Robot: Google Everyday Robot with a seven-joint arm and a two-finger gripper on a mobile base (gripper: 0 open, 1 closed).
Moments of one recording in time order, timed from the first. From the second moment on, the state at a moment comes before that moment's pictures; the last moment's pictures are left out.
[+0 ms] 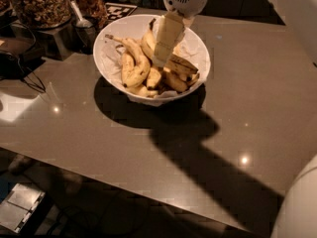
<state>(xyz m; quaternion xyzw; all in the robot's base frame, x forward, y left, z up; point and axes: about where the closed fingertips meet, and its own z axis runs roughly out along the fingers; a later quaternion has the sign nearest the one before) 0.589 -0.045 0.981 -0.53 0.83 0.02 0.13</state>
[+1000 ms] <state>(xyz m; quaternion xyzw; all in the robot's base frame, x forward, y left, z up) 0.582 -0.033 0.952 -0.53 0.84 0.02 0.09</state>
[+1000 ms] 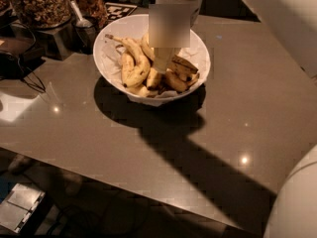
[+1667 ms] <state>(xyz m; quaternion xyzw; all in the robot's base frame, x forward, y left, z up) 0.576 -0.028 0.938 -0.53 0.84 0.03 0.07</state>
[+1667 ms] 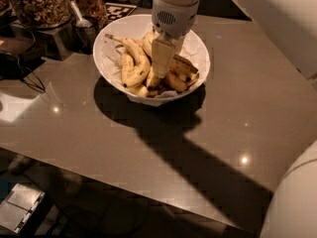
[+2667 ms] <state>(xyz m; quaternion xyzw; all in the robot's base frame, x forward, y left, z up) 0.579 -0.030 0.939 -0.53 0.85 0.03 0.07</state>
